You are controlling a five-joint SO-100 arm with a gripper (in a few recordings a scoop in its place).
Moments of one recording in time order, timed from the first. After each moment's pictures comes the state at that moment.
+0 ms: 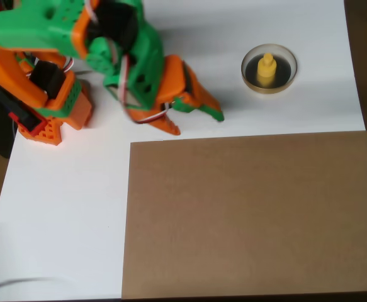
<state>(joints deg) -27.7 112.3 109.2 76.6 -27.2</state>
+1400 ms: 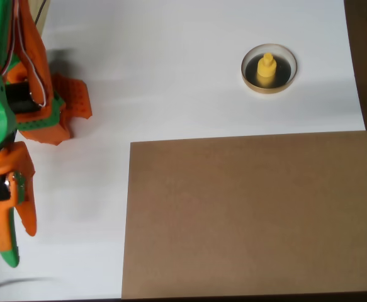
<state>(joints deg) 36.4 157.9 151.0 54.1 -1.7</state>
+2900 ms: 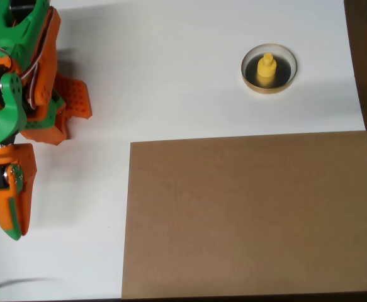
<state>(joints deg) 42.5 188.8 172.6 52.4 -0.9</state>
